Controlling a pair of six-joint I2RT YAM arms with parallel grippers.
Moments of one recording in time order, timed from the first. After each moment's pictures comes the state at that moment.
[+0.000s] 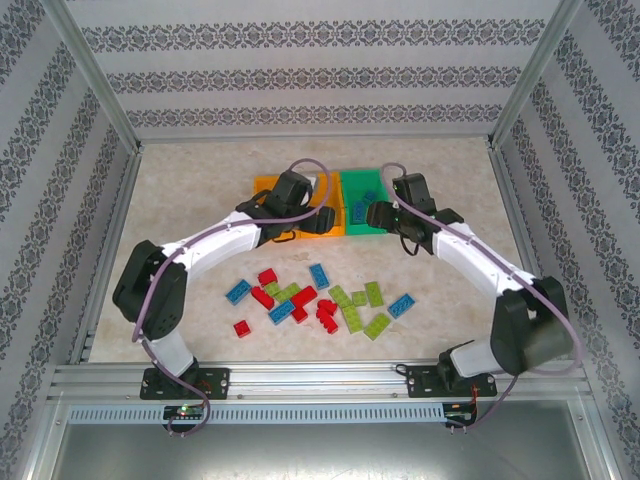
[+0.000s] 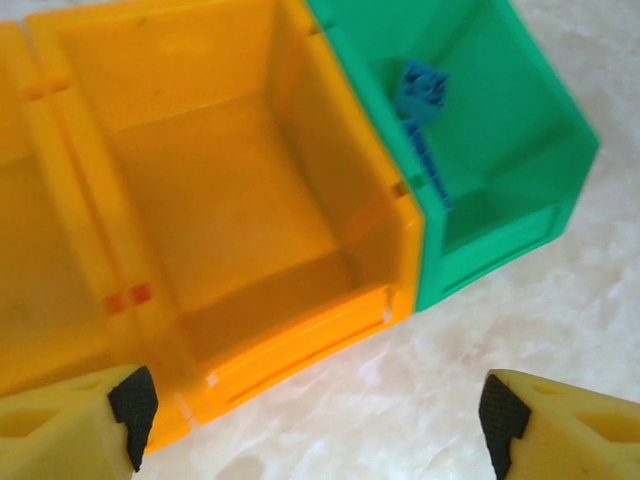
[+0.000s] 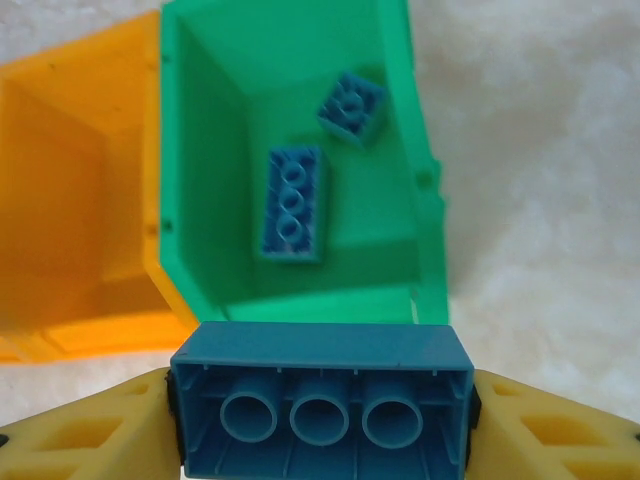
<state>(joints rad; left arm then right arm) -0.60 1.71 1.26 -0.33 -0.02 -0.36 0.34 1.45 1.02 -0.40 -0.01 0.49</state>
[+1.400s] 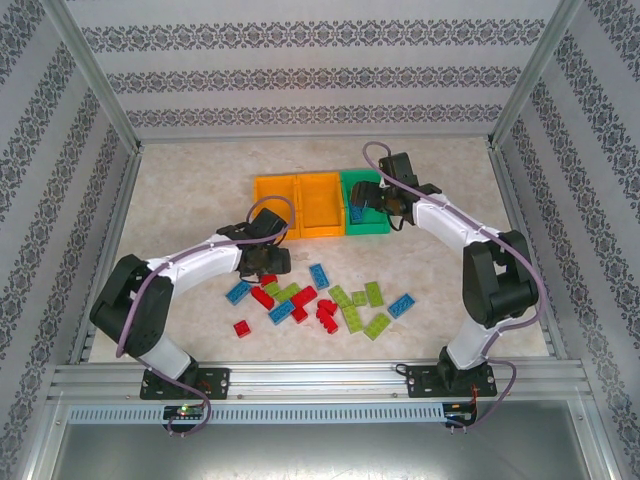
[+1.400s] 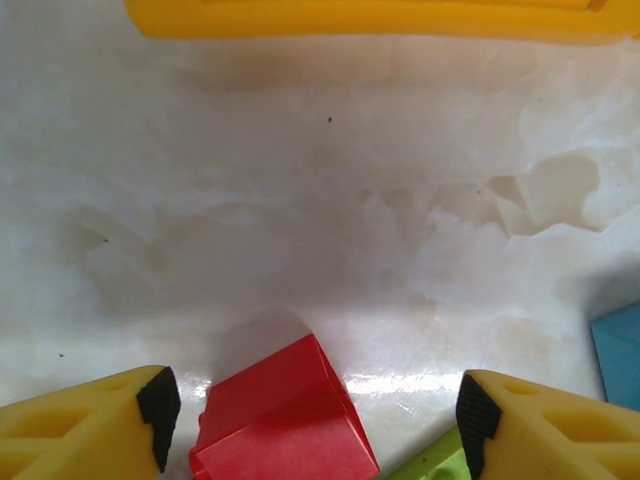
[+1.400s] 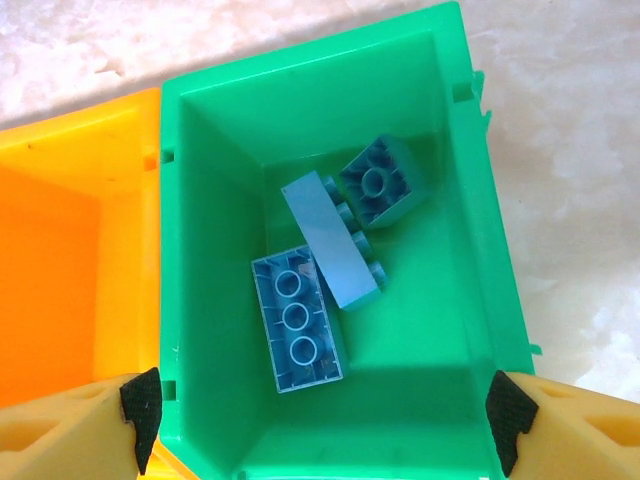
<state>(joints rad) -0.54 1.59 0.96 -0.60 -0.06 -0.66 0.32 1.72 1.23 -0.36 -0.04 0.46</state>
